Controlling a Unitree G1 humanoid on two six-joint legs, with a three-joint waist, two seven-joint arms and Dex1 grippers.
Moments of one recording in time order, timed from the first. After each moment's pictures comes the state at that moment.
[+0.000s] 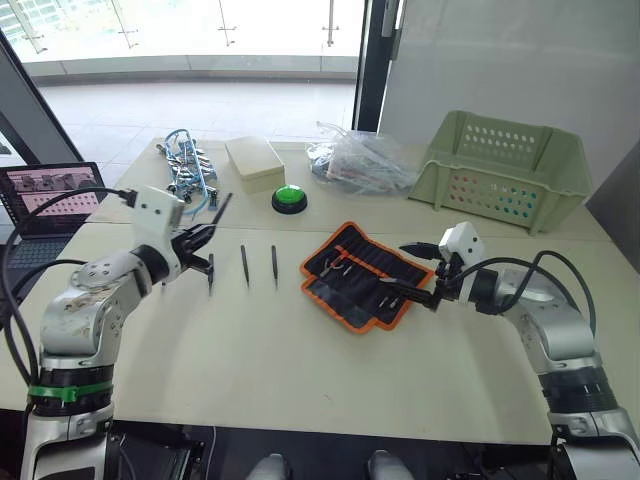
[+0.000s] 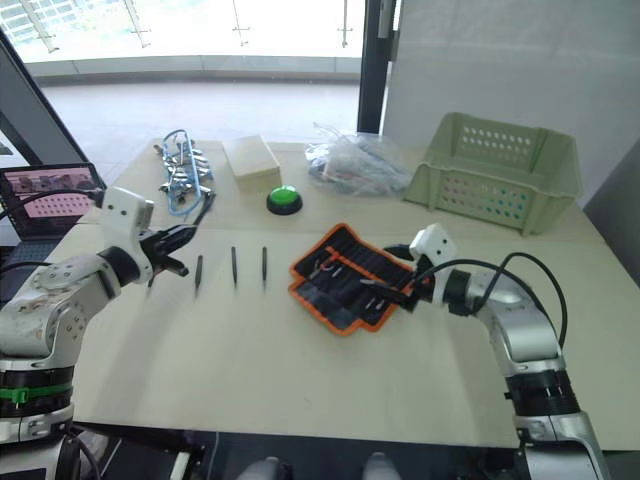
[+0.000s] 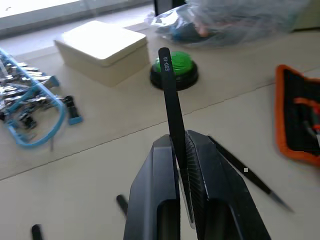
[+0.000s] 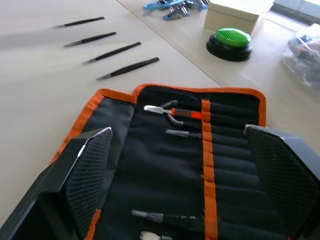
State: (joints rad) left arm -0.53 0.66 0.17 -0.15 -0.44 0.75 -0.55; right arm -0.46 -0.62 -0.02 0.02 0.34 0.34 0.93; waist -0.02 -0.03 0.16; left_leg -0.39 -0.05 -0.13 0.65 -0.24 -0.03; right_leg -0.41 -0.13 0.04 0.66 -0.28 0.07
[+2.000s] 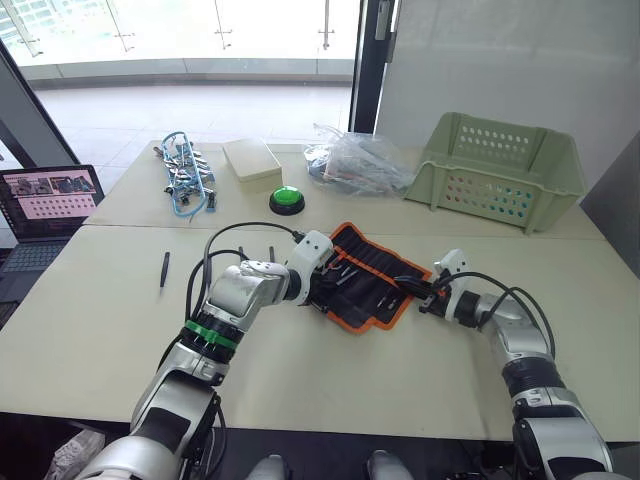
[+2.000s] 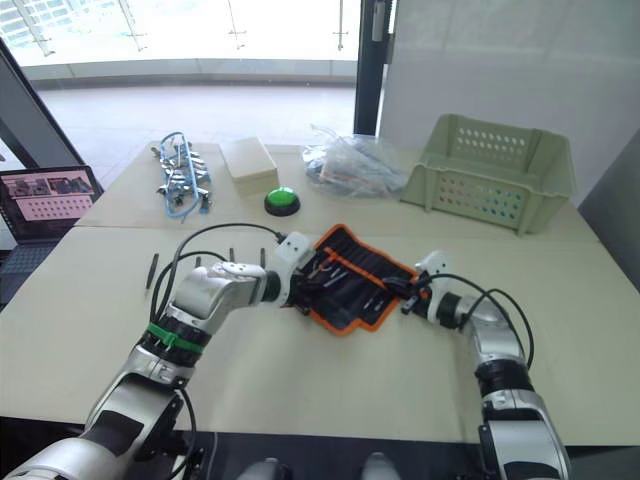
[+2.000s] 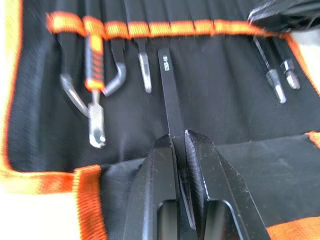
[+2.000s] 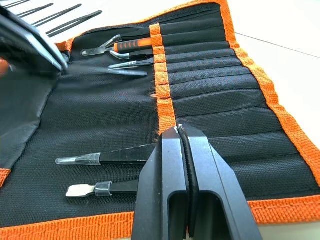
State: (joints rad) left arm -0.83 0.27 -0.28 0.25 -0.28 0.97 -0.57; right arm -0.61 -0.46 -0.05 0.72 0.23 0.00 1.00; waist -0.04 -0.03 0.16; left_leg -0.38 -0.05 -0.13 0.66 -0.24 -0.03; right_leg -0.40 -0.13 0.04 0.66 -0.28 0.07
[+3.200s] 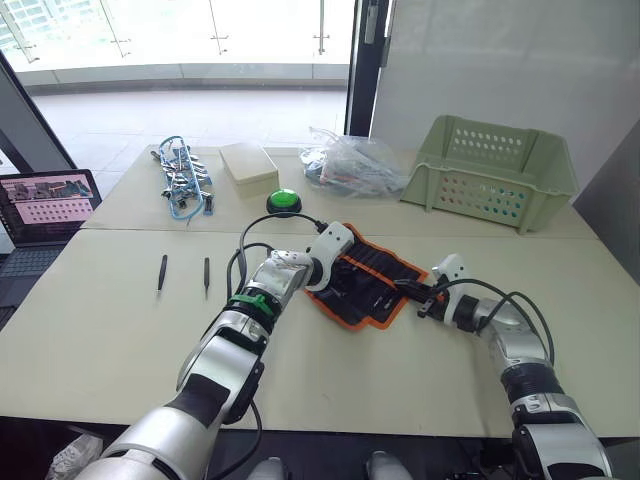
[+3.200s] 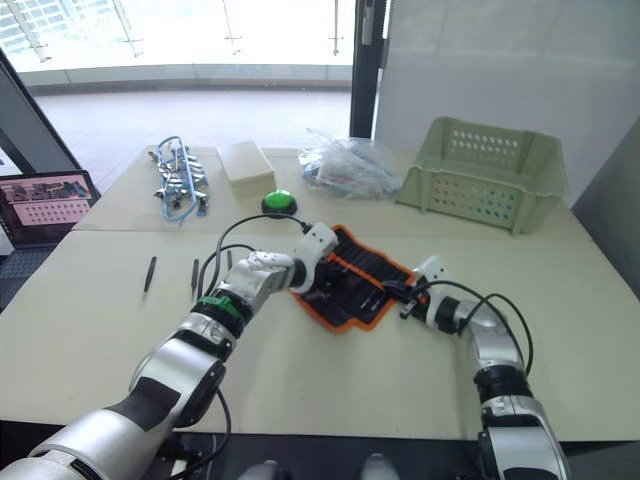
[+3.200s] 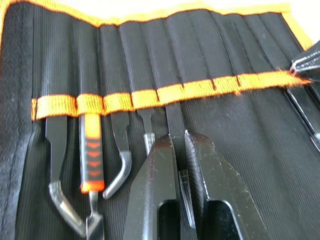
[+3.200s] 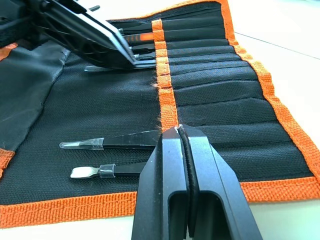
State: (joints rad) left arm -1.09 0.08 -0.24 0.94 -0.08 0.44 -0.63; right arm -0.58 -0.45 -0.05 0.69 0.21 -0.04 0.98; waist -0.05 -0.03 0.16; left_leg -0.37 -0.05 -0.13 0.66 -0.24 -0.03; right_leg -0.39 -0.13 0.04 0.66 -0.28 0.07
